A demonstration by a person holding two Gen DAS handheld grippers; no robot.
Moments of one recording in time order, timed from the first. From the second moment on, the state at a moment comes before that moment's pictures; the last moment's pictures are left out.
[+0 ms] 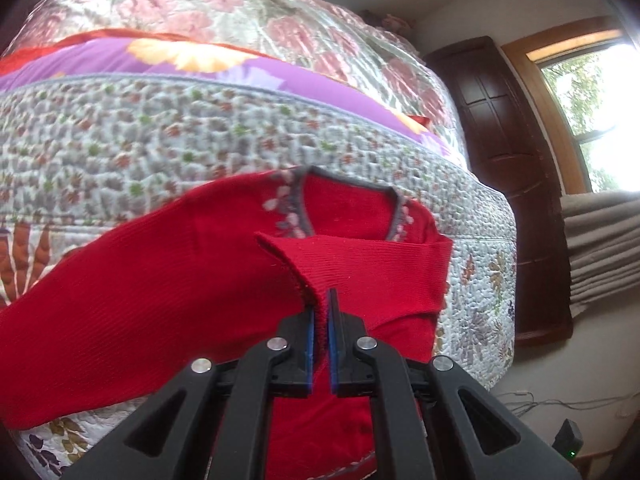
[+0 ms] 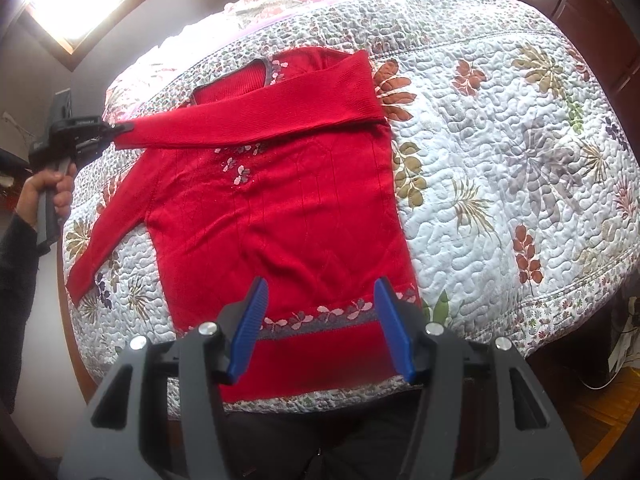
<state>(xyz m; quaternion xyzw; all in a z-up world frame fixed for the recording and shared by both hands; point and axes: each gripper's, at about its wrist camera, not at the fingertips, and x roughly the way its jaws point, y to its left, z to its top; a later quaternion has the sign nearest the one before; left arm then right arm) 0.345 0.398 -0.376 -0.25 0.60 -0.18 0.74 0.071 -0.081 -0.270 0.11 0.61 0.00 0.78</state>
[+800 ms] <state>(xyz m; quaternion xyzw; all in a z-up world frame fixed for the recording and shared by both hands) 0.330 0.450 -0.485 -0.29 0.64 -0.11 0.71 0.082 -0.075 -0.292 0.10 0.64 0.01 0.76</state>
